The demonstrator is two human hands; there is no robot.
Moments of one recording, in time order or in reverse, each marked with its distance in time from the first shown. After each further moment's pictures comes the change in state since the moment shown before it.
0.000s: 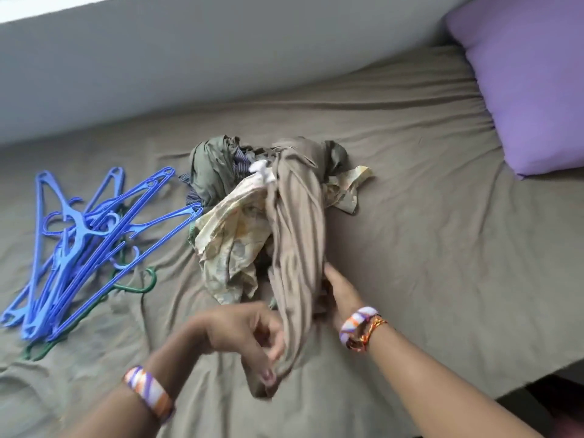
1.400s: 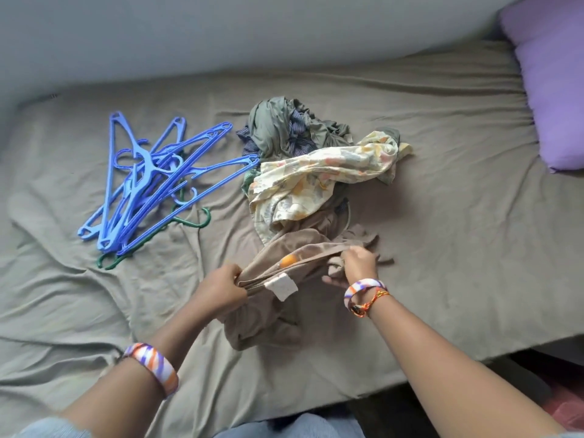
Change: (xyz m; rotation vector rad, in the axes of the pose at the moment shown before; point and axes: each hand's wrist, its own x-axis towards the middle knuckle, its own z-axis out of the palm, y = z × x) left_hand -0.084 -0.112 0.034 0.482 1.157 -0.515; right_hand -0.061 0.048 0.068 -0.312 0.384 -0.188
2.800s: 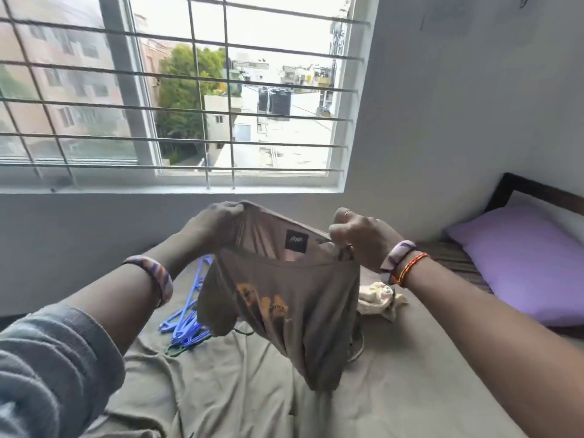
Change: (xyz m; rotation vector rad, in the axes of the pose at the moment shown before) left_hand -0.201 -0.035 -0.227 0.231 0.895 0.714; right_hand -0.281 -0.163 -0.040 -1.303 0.194 -1.767
